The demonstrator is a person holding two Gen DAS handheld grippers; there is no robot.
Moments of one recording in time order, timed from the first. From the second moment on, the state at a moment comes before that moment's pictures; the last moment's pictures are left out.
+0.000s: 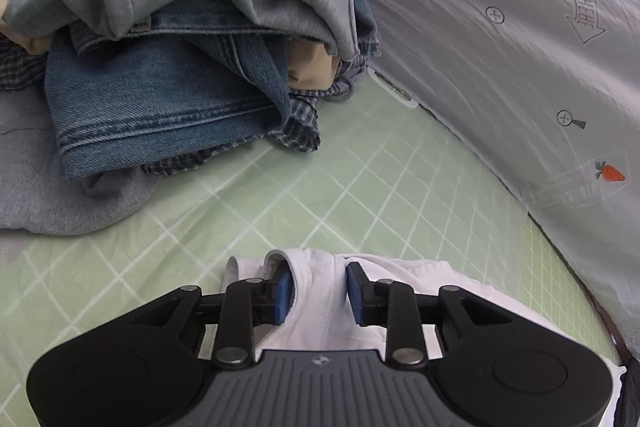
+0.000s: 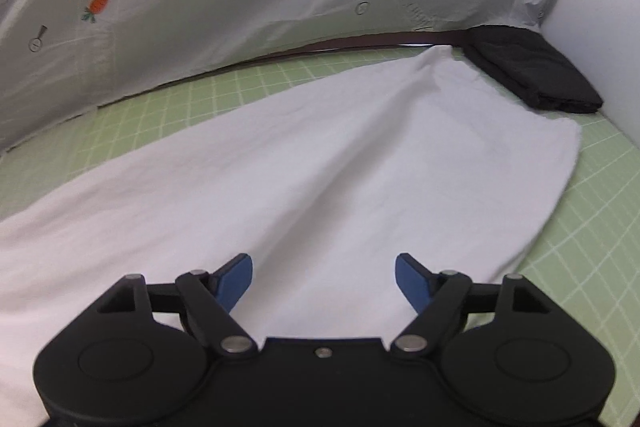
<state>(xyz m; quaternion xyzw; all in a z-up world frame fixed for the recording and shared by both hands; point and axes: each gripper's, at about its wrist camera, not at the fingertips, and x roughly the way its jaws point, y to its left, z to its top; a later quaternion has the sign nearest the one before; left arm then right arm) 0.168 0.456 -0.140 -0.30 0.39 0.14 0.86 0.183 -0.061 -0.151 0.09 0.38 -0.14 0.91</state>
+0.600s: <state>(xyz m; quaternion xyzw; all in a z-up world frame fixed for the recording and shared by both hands) 0.156 0.452 -0.140 -0.29 0.40 0.15 0.86 0.315 -0.011 -0.174 0.11 0.42 0.00 0.90</state>
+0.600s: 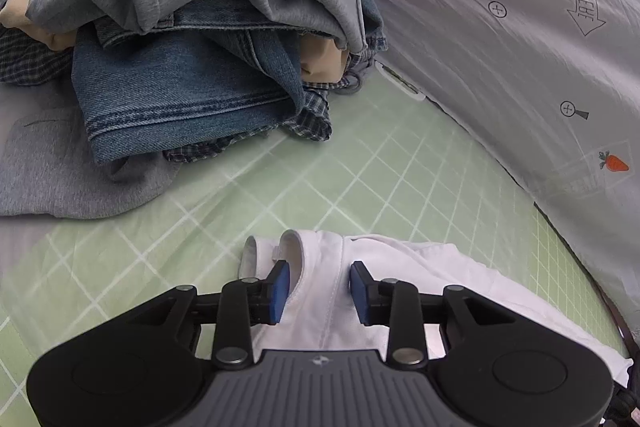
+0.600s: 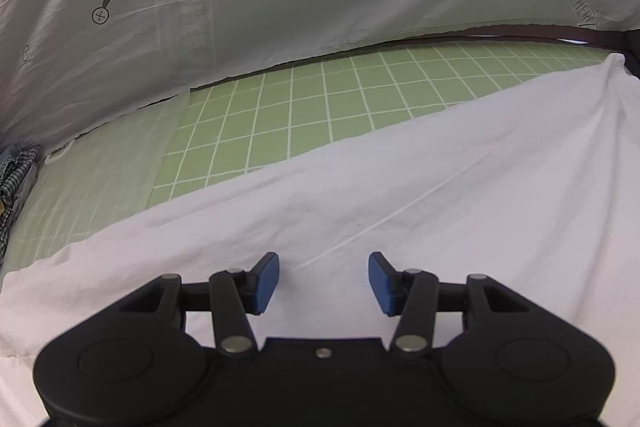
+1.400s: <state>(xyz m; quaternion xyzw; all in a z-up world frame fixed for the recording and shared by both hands) 0.163 0.454 -0.148 -0.29 0.41 0.16 0.85 0.312 0.012 -0.153 0.04 0.37 -0.01 0.93</state>
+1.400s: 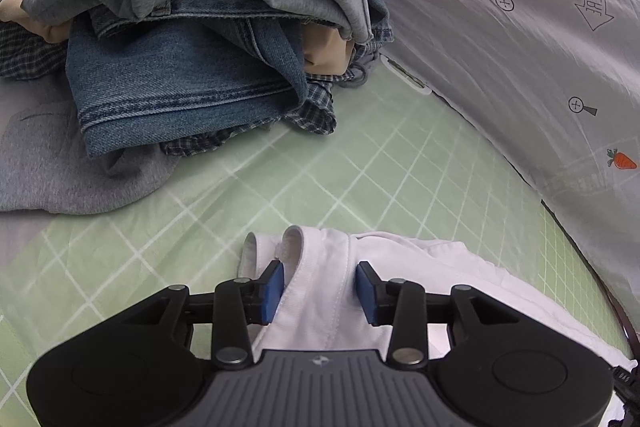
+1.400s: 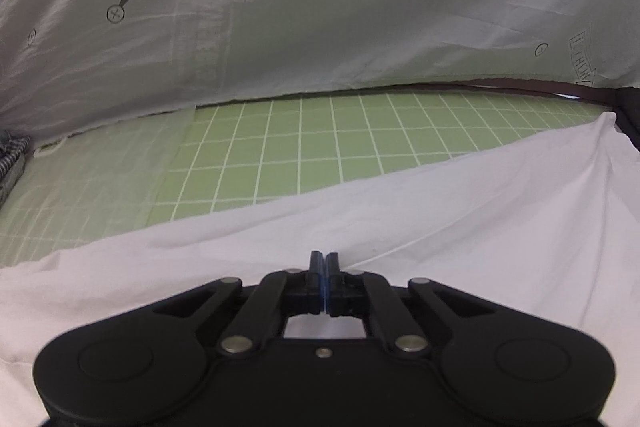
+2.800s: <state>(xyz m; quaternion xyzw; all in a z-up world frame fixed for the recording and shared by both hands) 0.180 0.442 -0.133 -0.22 0.39 0.15 0.88 0.185 0.015 -0.185 0.01 0.44 0.01 0.90</state>
